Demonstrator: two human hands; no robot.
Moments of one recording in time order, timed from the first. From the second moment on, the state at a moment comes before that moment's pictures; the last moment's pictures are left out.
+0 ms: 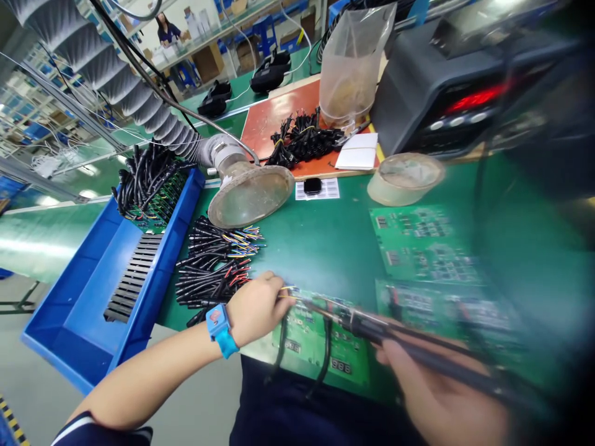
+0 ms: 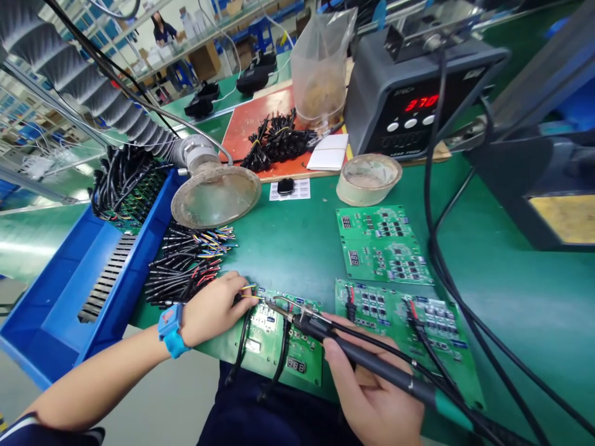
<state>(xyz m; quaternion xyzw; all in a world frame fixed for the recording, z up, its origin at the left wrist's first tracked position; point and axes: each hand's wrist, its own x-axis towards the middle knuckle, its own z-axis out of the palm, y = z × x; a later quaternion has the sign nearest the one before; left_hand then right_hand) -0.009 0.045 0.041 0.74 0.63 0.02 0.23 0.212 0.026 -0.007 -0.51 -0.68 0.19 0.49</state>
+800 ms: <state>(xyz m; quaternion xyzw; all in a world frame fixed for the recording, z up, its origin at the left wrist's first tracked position) 0.000 0.052 0.038 0.74 0.65 -0.05 0.18 0.209 0.026 -0.005 -0.49 -0.72 0.20 0.45</state>
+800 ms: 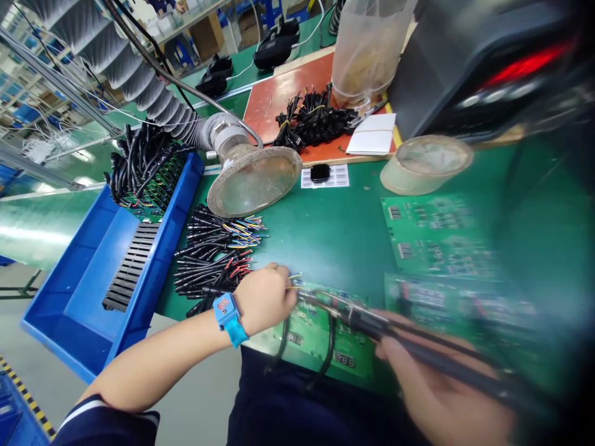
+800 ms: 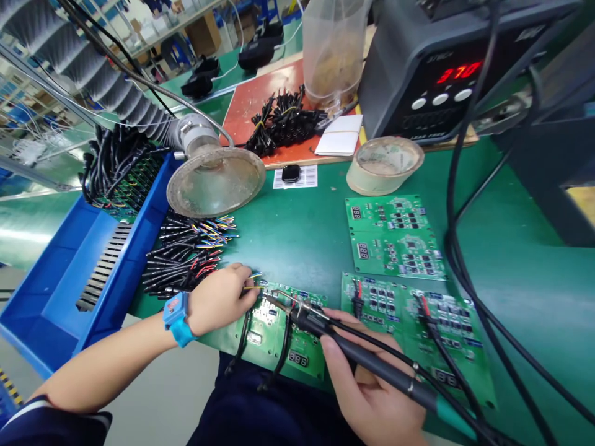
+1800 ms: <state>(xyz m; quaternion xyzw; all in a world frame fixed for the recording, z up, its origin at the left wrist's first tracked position) 0.007 0.025 0.023 0.66 0.68 0.16 0.27 0.212 0.032 -0.014 -0.45 -0.69 0.20 0.53</state>
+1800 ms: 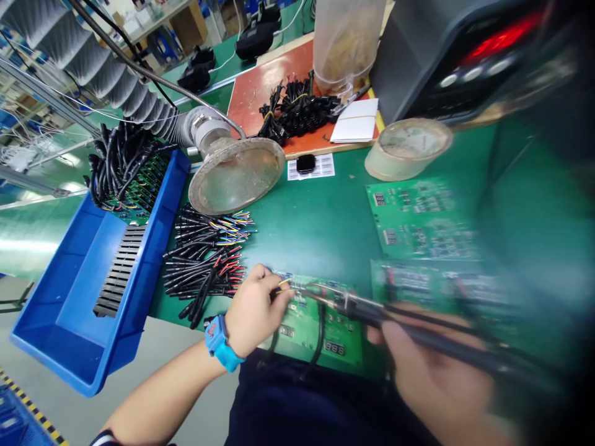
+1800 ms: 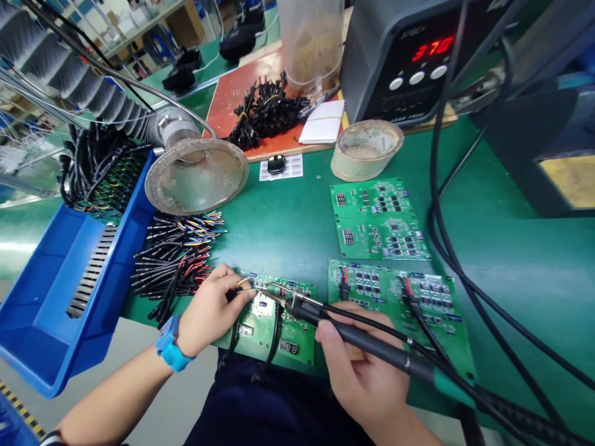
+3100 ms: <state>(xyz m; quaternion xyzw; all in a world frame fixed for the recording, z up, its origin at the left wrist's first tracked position) 0.021 -0.007 0.004 0.73 0.64 0.24 0.11 0.211 0.017 -0.007 -0.60 -0.62 0.18 0.47</state>
